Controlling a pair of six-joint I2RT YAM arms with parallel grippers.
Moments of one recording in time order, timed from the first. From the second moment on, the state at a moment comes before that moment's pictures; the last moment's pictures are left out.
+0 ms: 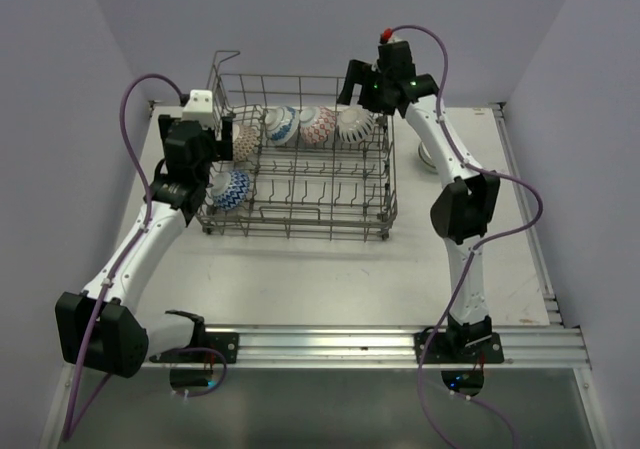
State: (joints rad) left arm -0.22 1.23 1.04 -0.07 -0.38 0.06; right arm 0.33 2.23 2.40 -0.77 -0.11 0.45
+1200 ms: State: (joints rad) left arm -0.22 1.24 1.06 -0.10 -0.34 0.04; right arm 0.39 2.07 1.85 -0.51 0.22 0.85
